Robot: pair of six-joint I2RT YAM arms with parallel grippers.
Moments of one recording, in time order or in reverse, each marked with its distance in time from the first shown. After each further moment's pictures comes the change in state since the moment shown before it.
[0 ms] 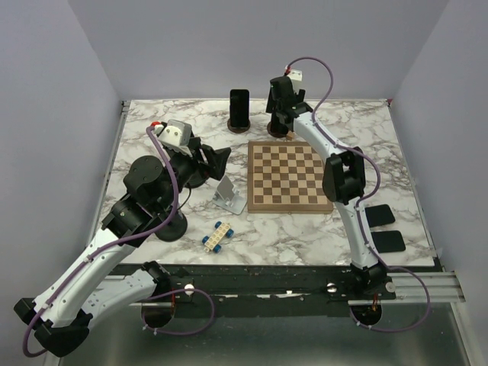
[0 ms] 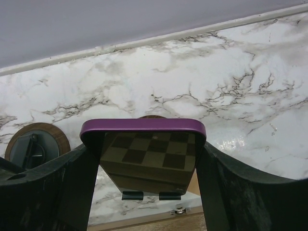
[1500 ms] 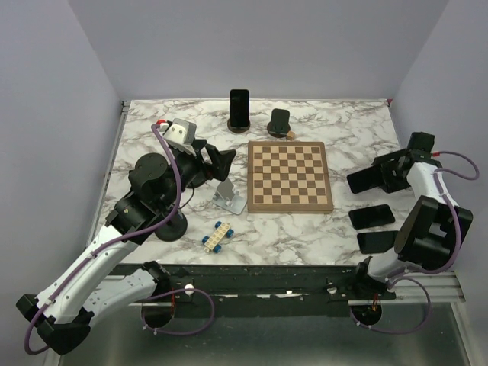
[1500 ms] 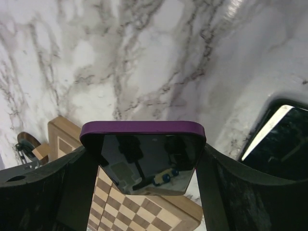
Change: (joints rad) left arm 0.003 0.026 0.000 -0.002 0.052 -0.053; right arm -0.784 -0.945 -1.209 -0.145 -0.512 0.558
